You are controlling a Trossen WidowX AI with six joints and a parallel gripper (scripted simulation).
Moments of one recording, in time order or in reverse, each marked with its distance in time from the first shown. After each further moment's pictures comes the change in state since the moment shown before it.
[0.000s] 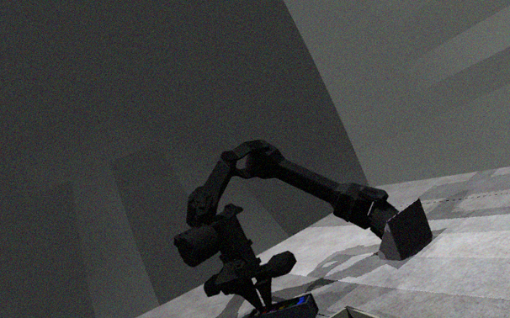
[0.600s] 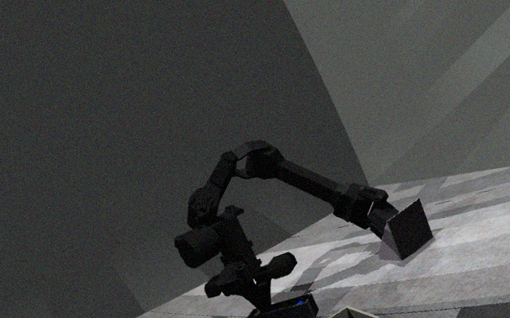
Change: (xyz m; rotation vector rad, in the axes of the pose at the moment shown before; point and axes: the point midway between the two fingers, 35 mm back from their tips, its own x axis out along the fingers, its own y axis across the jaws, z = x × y) arm 0.003 0.000 0.000 0.000 0.001 0.000
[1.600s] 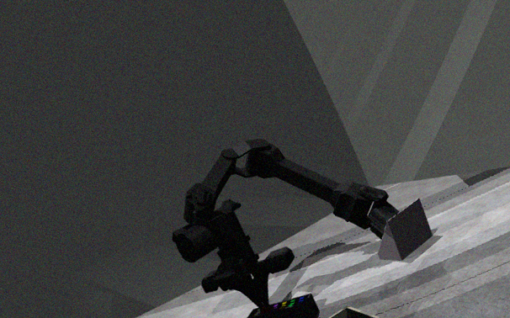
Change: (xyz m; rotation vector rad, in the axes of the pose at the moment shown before) arm -0.012 -0.001 0.000 -0.006 0.004 -0.004
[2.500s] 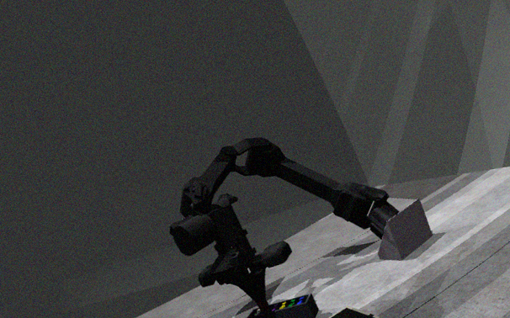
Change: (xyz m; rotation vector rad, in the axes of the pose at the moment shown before) arm -0.013 0.000 0.000 -0.002 0.000 -0.004
